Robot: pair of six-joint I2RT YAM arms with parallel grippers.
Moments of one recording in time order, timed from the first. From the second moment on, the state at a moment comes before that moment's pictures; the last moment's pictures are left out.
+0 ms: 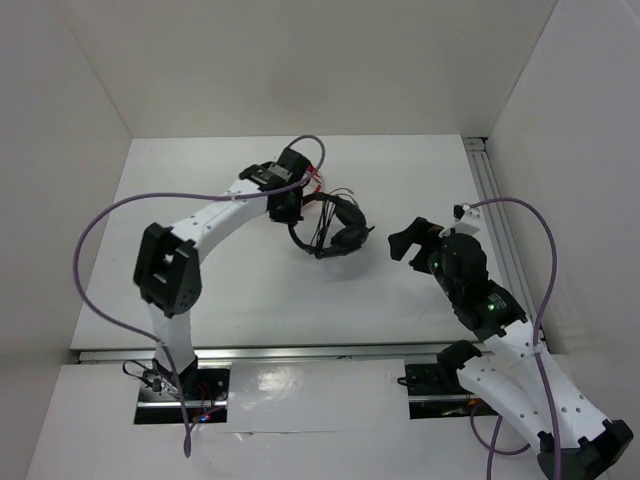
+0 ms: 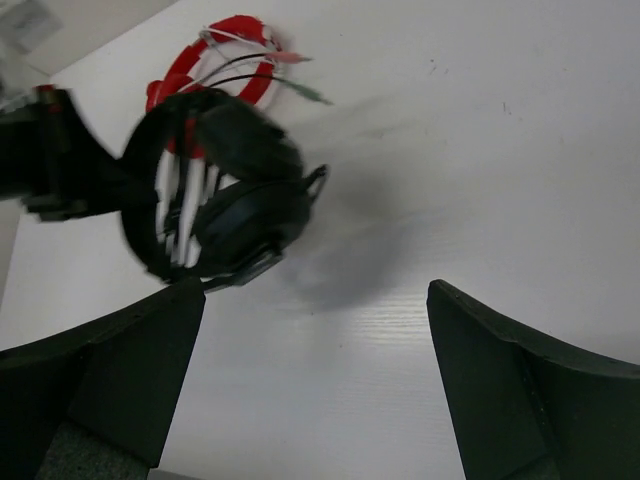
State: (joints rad) left arm -0.54 1.85 1.63 -0.84 -0.14 -0.44; right arm 0.46 0.65 0.67 -0.40 0.26 0.65
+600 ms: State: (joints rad) left arm -0.64 2.51 2.27 -0.74 -0.21 -0.57; right arm 0.47 0.62 0.66 -0.49 0.13 0.59
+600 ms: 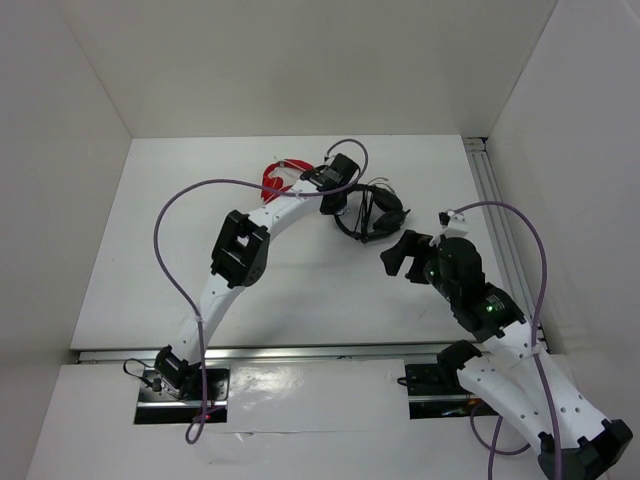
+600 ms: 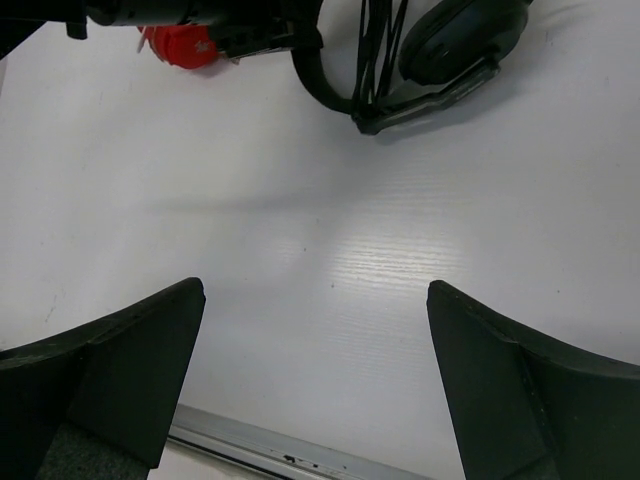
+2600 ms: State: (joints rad) left arm -0.93 1.58 1.42 -0.53 -0.50 -0.87; right arm 0.47 0.50 0.65 -0.53 -0.05 0.52
